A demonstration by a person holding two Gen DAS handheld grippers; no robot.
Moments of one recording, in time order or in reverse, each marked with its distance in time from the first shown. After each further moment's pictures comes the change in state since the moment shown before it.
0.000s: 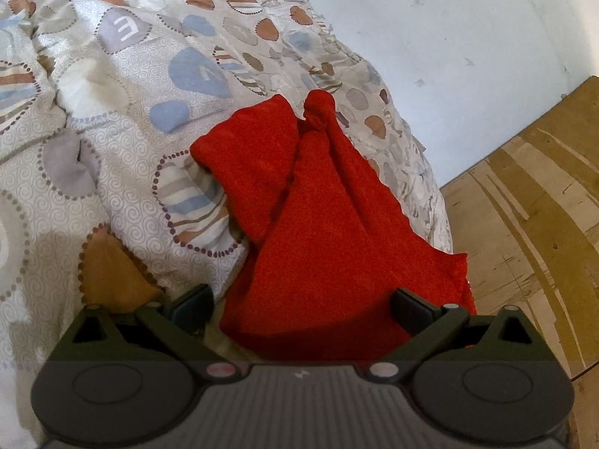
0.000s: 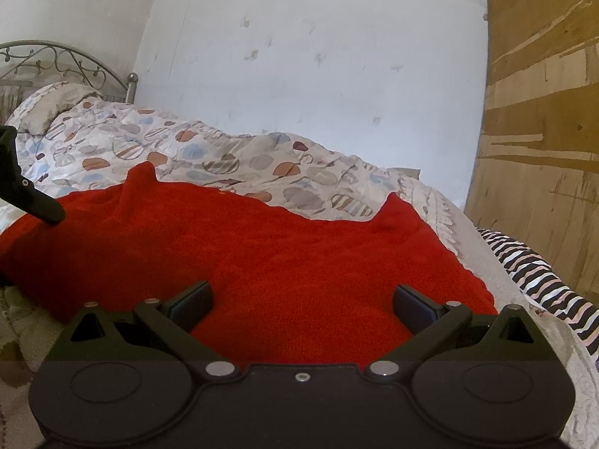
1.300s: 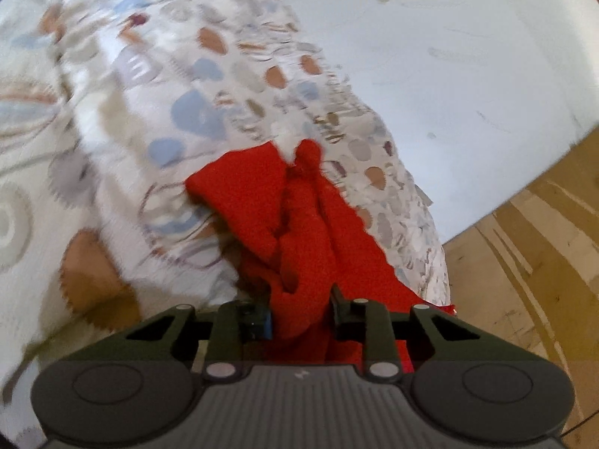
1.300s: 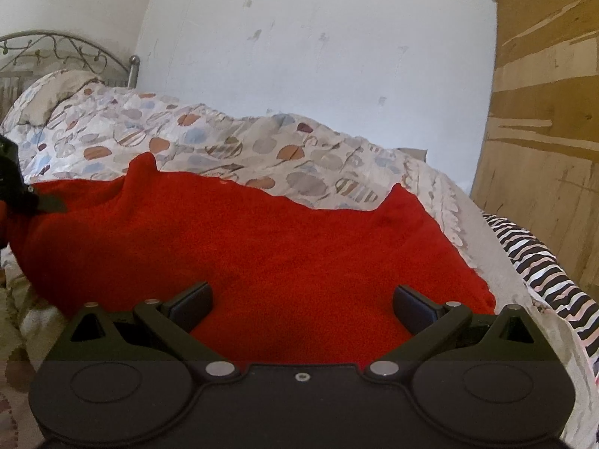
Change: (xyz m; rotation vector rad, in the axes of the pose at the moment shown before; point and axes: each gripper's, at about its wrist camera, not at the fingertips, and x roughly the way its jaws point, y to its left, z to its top) left arm -0.016 -0.034 -0.003 -0.056 -0.180 0.033; right arm 0.008 -0.007 0.021 0.000 0.096 0.033
